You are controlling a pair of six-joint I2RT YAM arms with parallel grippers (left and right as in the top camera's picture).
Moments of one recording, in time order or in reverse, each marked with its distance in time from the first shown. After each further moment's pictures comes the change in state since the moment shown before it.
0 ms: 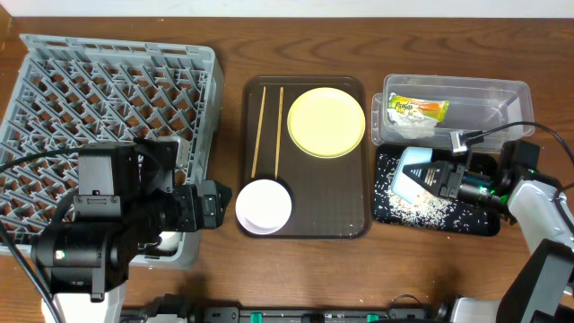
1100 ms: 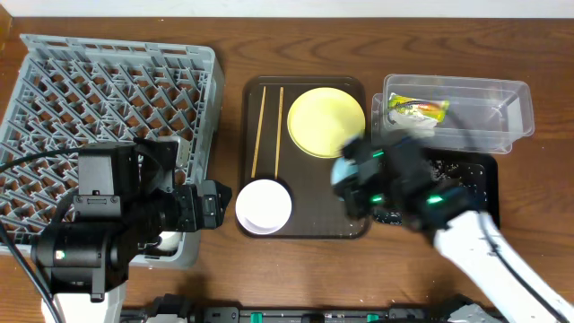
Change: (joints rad) left arm 0.000 0.000 0.000 0.000 0.000 0.000; right arm 0.916 -0.270 0.091 0.169 1.033 0.375
